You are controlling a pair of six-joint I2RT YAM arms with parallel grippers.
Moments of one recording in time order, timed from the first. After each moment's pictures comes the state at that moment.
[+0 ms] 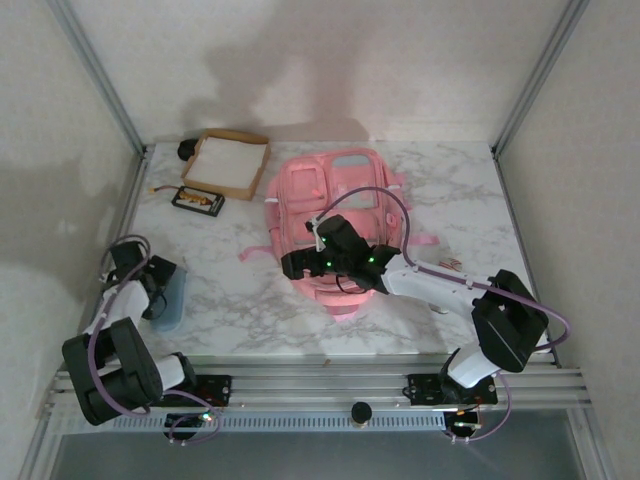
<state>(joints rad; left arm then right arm) 0.43 1.22 0.52 -0.35 -0.01 -0.79 0.91 1.54 1.02 -0.18 -0.07 0.50</state>
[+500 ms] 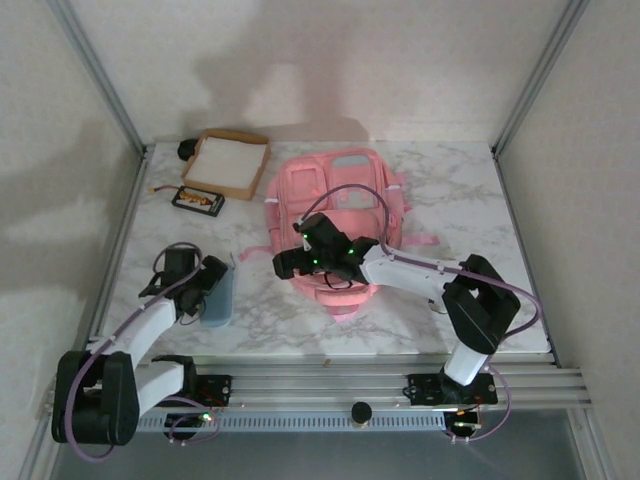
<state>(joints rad) -0.01 1.08 0.40 -0.32 0.03 -0.98 0.93 1.71 1.15 -0.26 -0.05 0.50</state>
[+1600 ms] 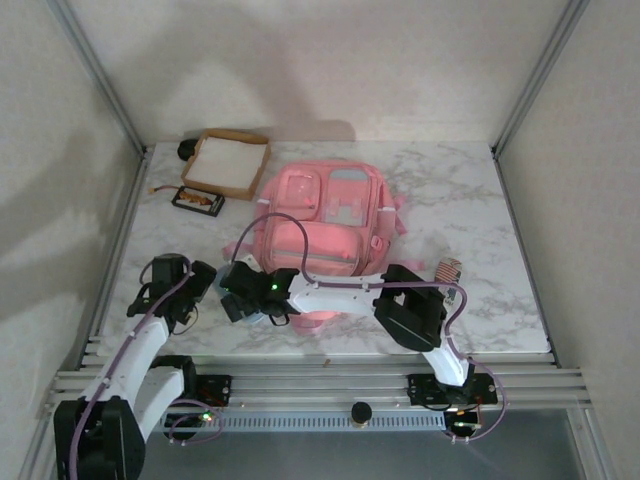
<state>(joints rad) 0.07 0.87 0.39 -0.48 0.03 -1.01 1.28 2.08 1.59 -0.53 0.27 0.57</state>
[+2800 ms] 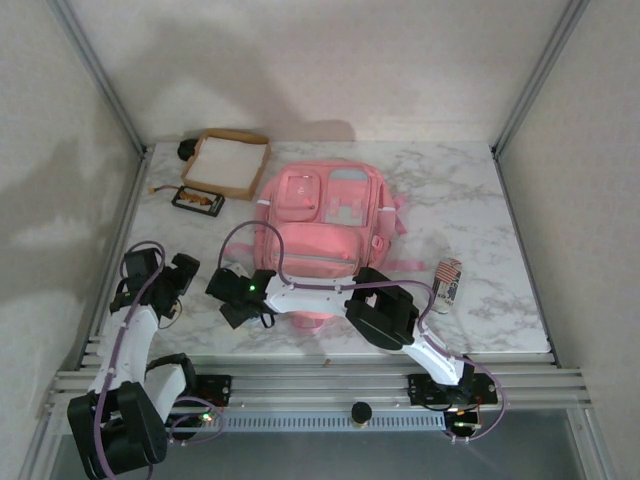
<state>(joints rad) 0.31 0.92 0.48 -0.52 0.20 -0.87 1.28 2.28 1.81 -0.70 0.26 0.49</state>
